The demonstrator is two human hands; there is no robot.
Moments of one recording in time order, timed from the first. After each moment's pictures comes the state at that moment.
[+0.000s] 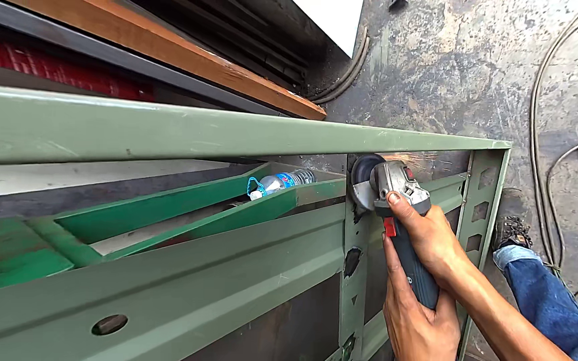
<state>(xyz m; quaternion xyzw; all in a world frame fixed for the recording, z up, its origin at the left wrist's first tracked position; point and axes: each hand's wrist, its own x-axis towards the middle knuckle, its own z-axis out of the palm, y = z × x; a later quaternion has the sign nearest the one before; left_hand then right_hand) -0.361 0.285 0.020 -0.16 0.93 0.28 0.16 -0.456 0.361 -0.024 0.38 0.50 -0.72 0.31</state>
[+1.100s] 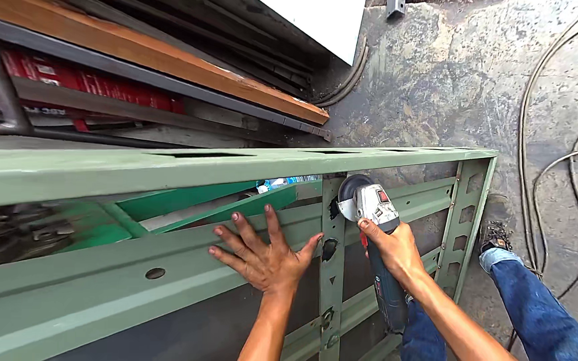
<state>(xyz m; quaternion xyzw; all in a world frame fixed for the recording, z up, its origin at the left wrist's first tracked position) -0.469 0.158 0.046 0.10 0.95 -0.29 -0.11 -0.425 0.386 -0.042 0.35 0.48 -0.73 0.33</state>
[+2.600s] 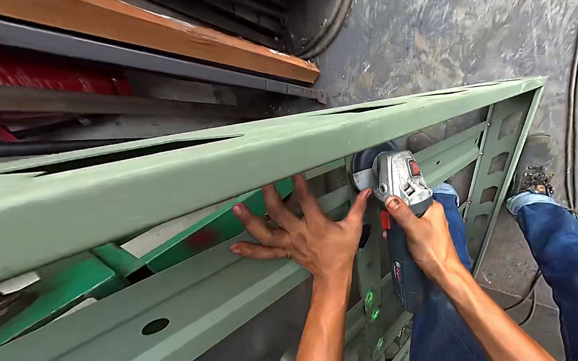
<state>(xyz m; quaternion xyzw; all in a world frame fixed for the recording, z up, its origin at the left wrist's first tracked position) -0.503 0.196 0.029 0.03 0.97 -0.23 -0.05 -0.438 0.329 -0.015 0.44 0.44 -0.74 0.26</state>
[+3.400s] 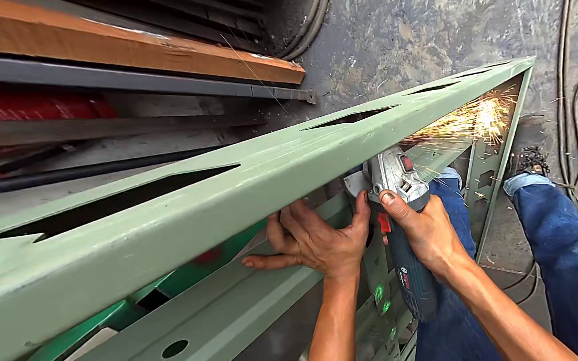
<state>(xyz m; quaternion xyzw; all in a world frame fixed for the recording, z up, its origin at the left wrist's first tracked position) -0.502 0.196 0.018 0.05 0.98 -0.16 -0.11 -0.456 0.339 0.002 0.45 0.40 -0.73 0.31</state>
